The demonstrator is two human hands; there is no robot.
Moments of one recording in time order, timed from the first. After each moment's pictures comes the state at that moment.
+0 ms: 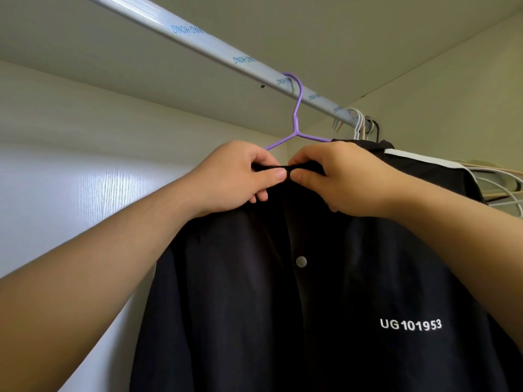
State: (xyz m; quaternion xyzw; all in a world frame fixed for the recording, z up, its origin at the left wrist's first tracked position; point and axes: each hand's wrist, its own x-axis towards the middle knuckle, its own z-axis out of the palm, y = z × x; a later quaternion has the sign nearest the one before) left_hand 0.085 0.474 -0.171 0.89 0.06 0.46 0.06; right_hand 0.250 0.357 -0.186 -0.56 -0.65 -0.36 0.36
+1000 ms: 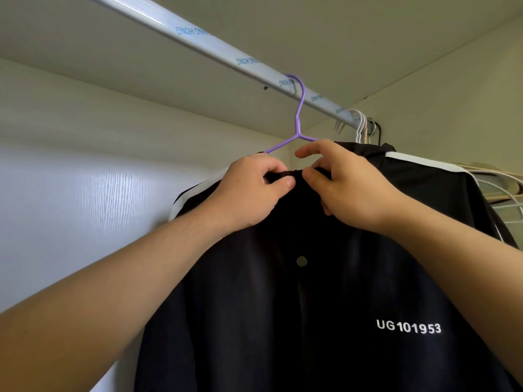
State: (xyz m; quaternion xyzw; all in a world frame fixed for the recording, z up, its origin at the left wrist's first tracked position) left_hand 0.114 0.486 -0.189 0.84 0.05 0.53 0.05; right_hand 0.258 0.369 -0.201 -0.55 -0.63 -0.28 0.47
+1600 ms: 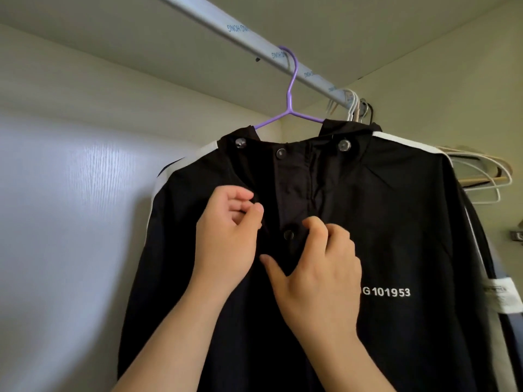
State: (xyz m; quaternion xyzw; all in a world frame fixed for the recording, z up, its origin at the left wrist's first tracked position) left_hand 0.117 0.487 -0.297 0.68 0.05 0.68 0.27; right_hand 0.214 0.410 -0.358 -0.61 -0.38 -0.47 0.51
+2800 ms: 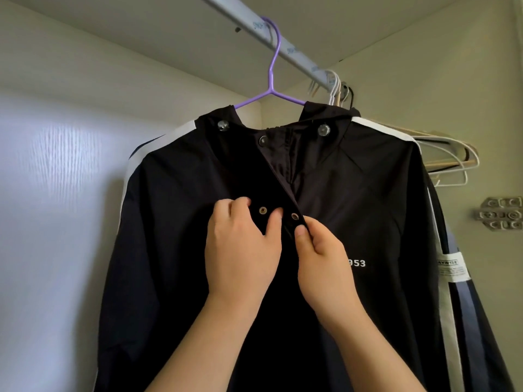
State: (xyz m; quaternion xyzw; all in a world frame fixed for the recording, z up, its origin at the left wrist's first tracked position) left_hand 0.157 0.468 -0.332 0.70 0.26 0.67 -0.02; right_hand 0.242 0.396 -0.359 -0.50 -0.50 -0.10 0.71
